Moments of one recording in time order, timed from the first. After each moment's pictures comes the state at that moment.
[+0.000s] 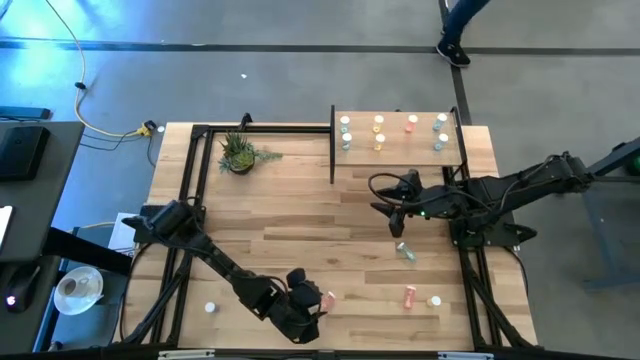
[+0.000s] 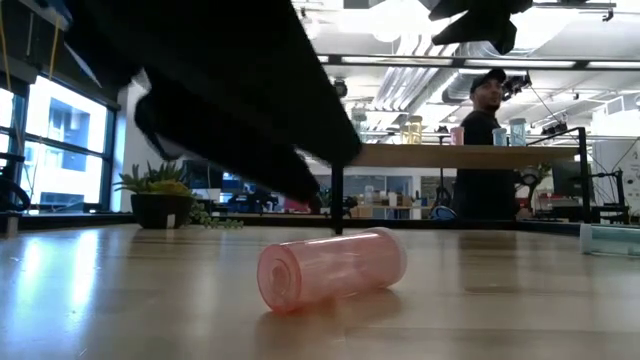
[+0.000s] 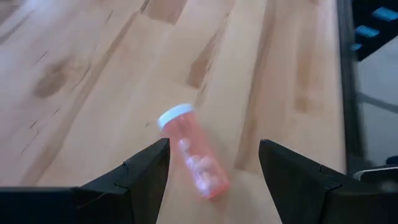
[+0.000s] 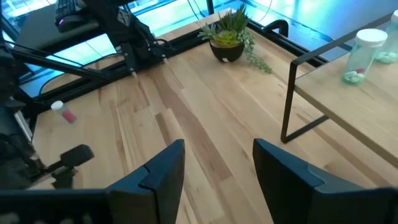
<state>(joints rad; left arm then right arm) -0.54 2.05 1.30 -0.12 -0.53 -0.81 0.26 1.00 0.85 -0.35 0.50 0.50</state>
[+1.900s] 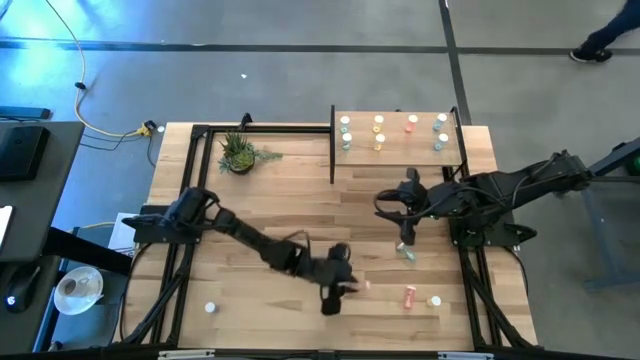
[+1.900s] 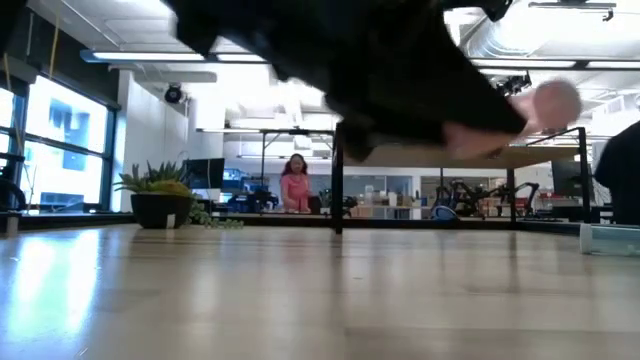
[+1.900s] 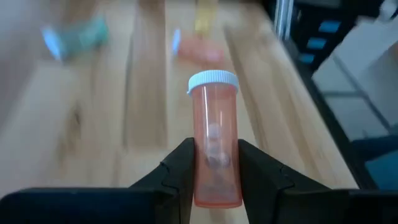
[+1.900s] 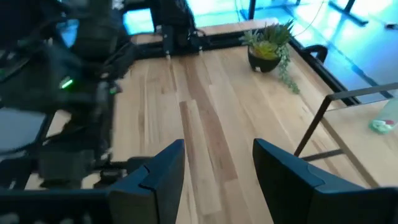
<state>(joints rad) -0.26 2.11 1.30 0.26 -0.13 -0.28 0.30 0.99 0.97 -0.46 0.39 0.25</state>
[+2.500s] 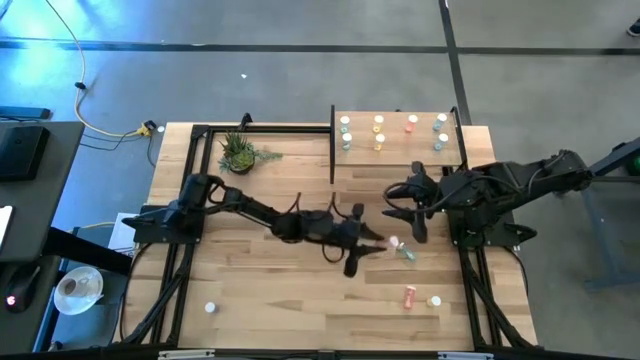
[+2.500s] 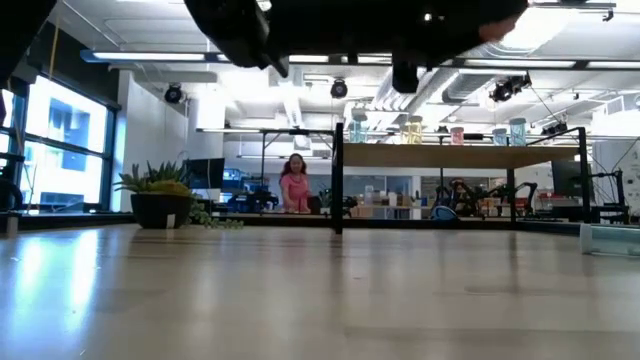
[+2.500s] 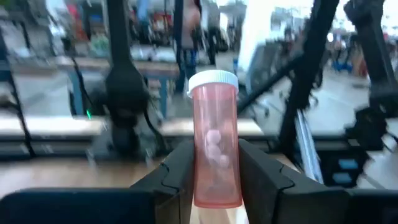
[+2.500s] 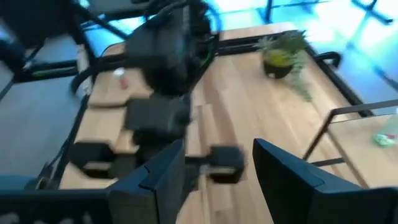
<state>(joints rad) -0.05 2.11 1.30 0.80 -0.02 -0.06 0.30 0.99 1.13 -0.63 0.31 0.25</state>
